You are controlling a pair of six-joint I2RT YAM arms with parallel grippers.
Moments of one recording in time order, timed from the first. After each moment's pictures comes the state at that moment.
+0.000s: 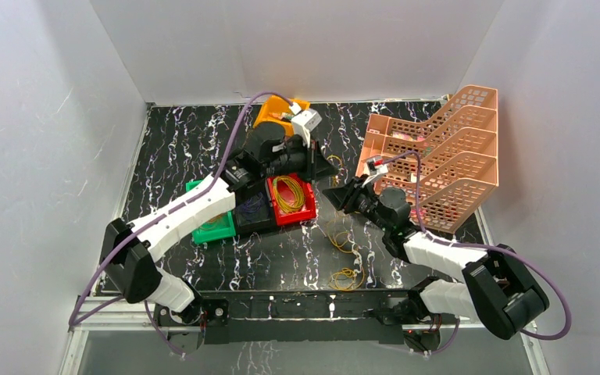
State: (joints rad) left arm -0.78 1.46 1.24 -0.07 0.41 -0.43; right arm 0.59 1.19 0.36 0.78 -0.20 0.61
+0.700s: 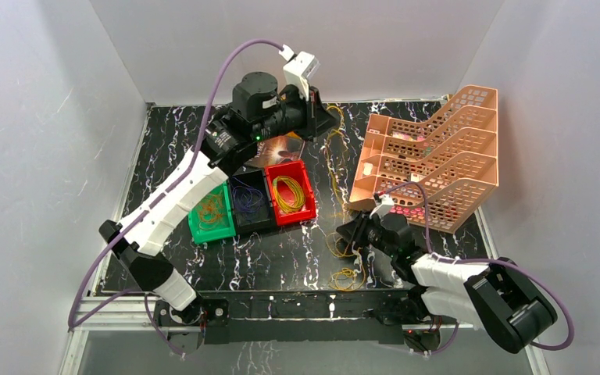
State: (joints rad) left arm -0.78 1.57 1.83 -0.43 0.27 -0.31; right arm 0.59 1.10 0.10 0.62 -0.15 0.68
